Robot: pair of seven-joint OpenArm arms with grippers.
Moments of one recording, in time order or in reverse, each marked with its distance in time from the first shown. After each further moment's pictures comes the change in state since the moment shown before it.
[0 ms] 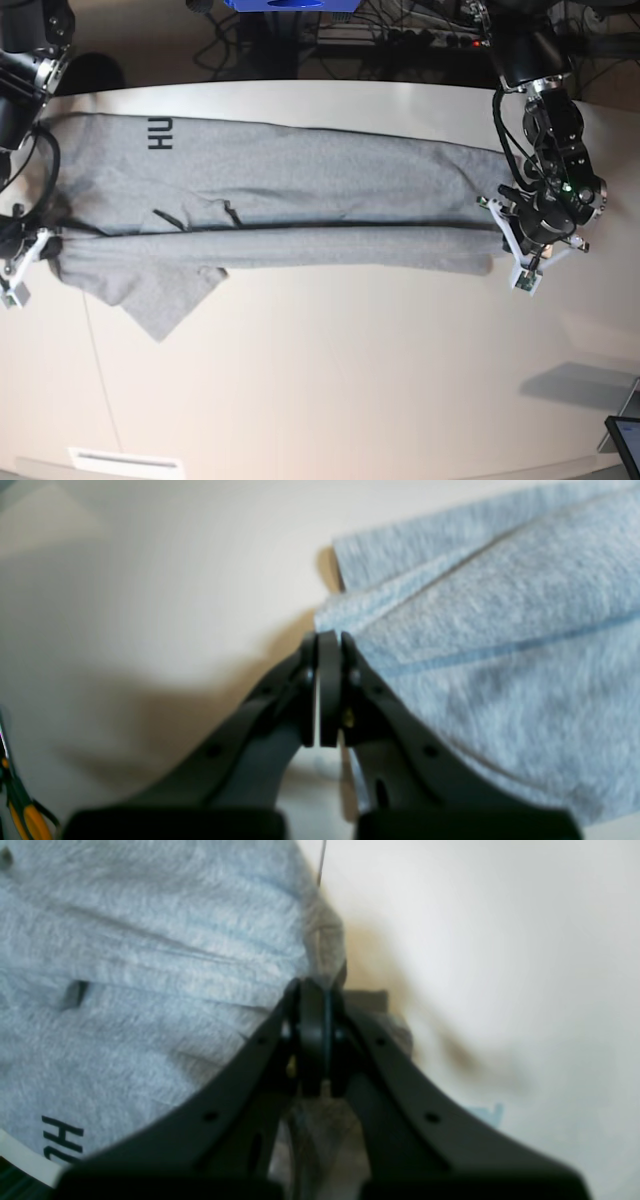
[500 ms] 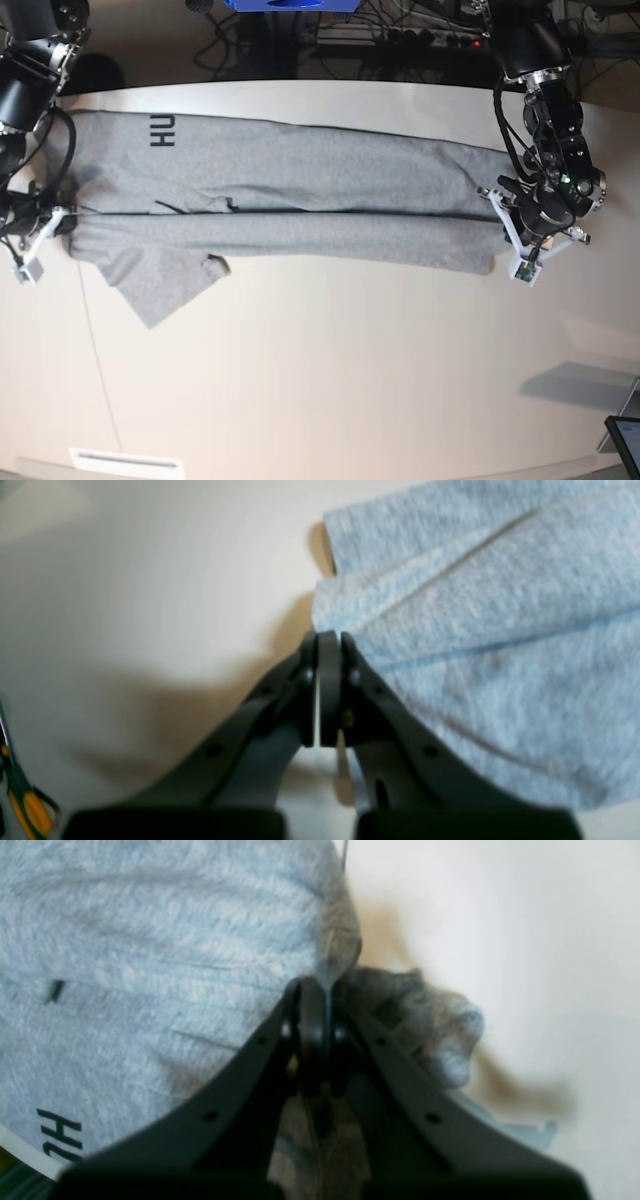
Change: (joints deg) left arm 1.9 -0.4 0.1 0.9 0.5 0.0 0.2; right arm -3.8 -3.2 1.7 0.0 -0.4 -0.2 -0.1
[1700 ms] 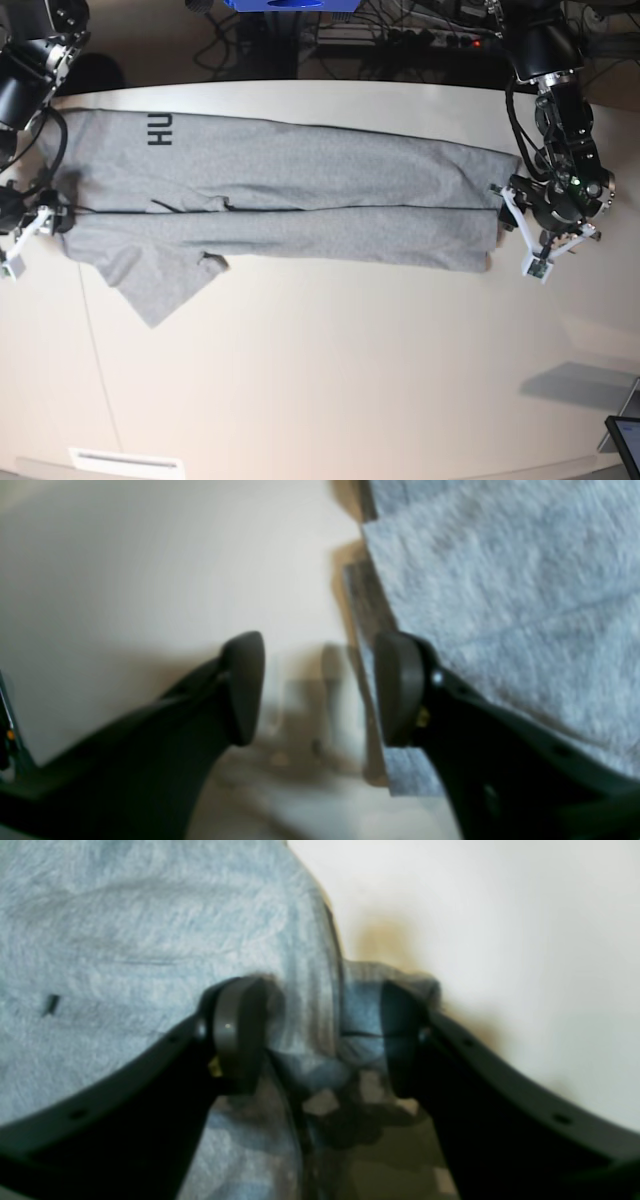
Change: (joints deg) left arm -0.2 -3.2 -1.1 -2.9 0.2 0.2 -0.2; right arm 0.0 0.2 5.4 0.2 -0.4 0.0 -0.3
